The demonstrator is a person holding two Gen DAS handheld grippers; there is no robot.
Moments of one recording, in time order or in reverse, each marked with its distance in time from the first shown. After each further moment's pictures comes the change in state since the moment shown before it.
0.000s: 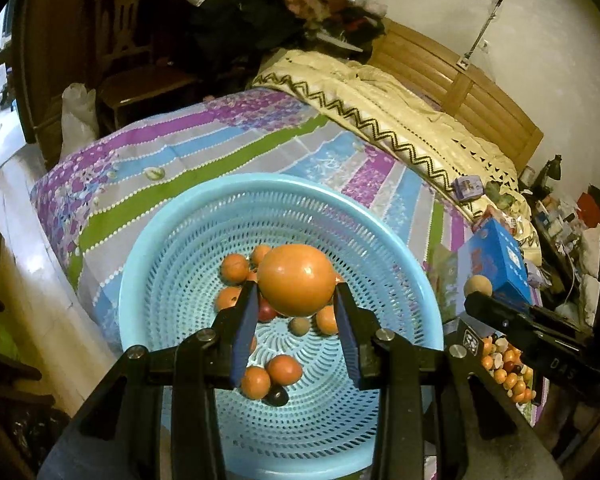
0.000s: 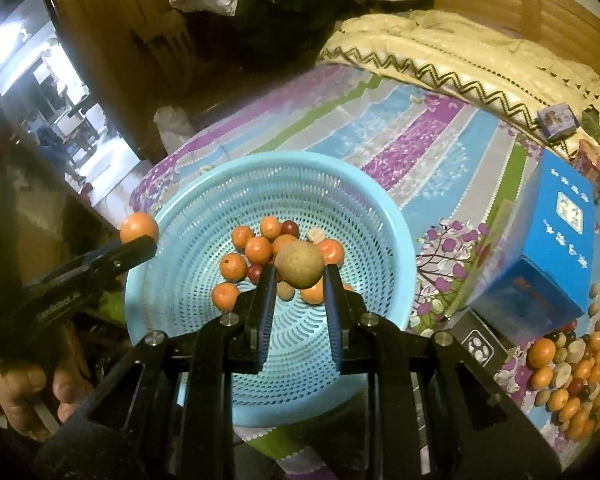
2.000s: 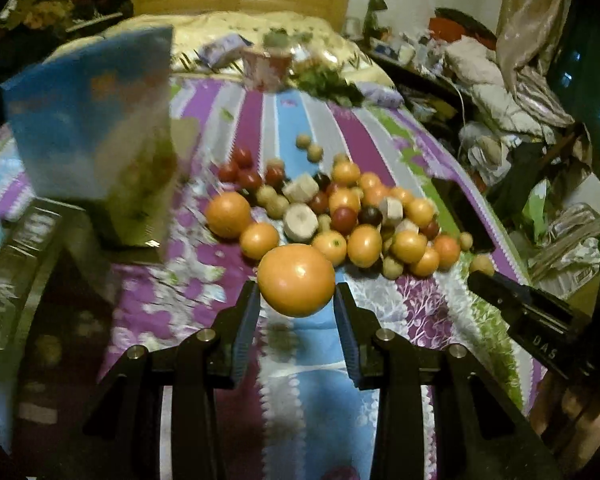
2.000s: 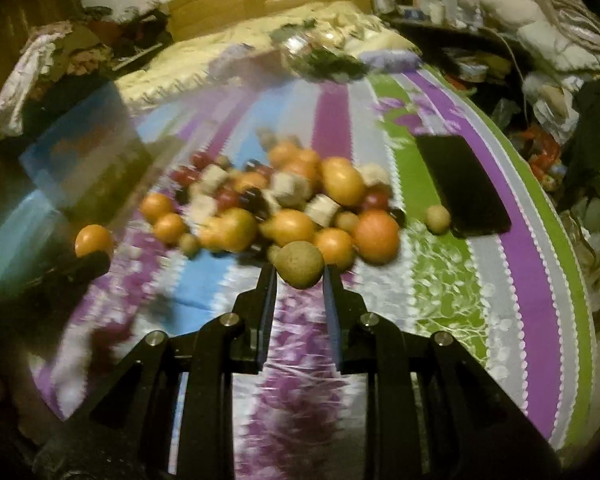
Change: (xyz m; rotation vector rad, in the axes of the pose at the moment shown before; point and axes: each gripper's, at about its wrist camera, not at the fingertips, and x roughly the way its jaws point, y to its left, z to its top) left arm 0.100 -0.356 -0.218 0.564 0.177 -0.360; right arm -0.150 -0.282 -0.269 0.527 -0.208 -0.497
